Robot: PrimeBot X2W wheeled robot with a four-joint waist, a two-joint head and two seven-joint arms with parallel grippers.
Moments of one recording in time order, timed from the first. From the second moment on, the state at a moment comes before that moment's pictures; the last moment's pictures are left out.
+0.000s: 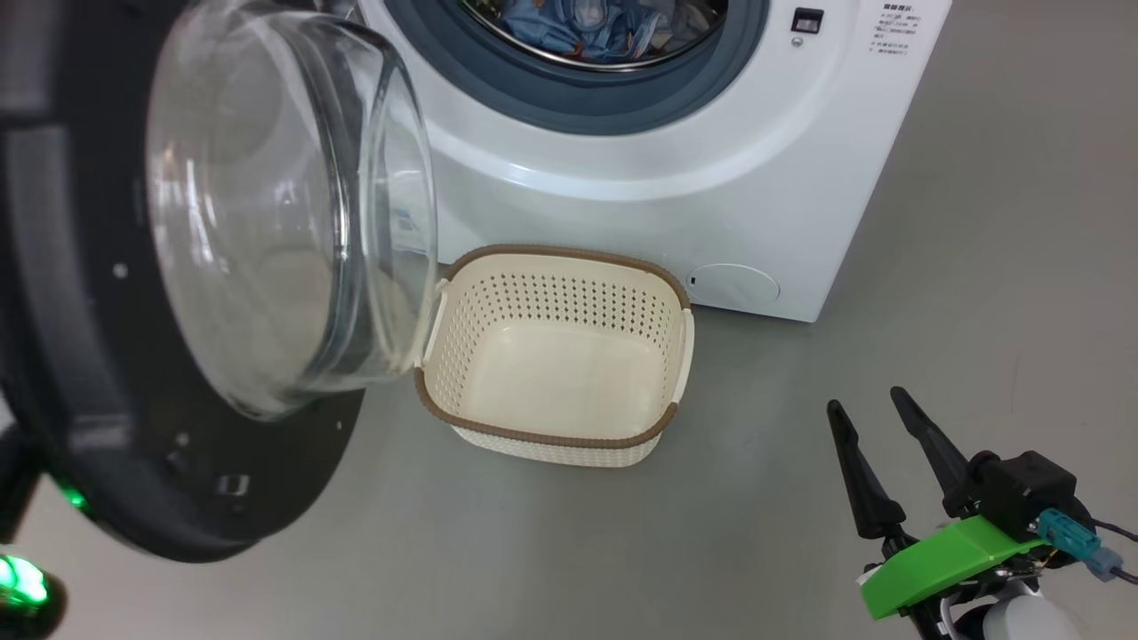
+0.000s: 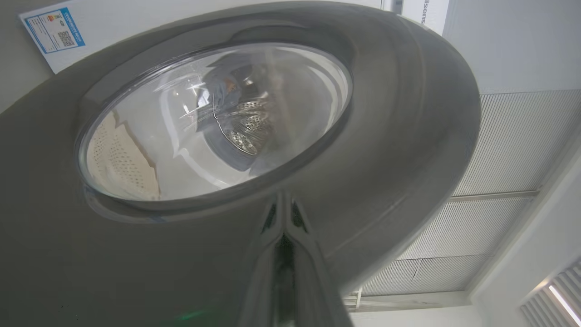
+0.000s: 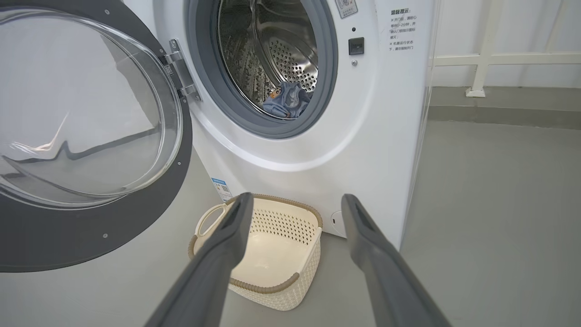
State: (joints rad) left arm -0.30 0.19 0.59 0.23 -1.65 -0.05 0.97; right arm -0.10 -0.13 0.05 0.12 0.25 0.13 -0.16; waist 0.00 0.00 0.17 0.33
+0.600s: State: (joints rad) left arm -0.25 0.07 0.48 0.04 -1.65 0.01 0.99; right arm -0.11 -0.10 0.06 0.18 0.28 0.13 -0.21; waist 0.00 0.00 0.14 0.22
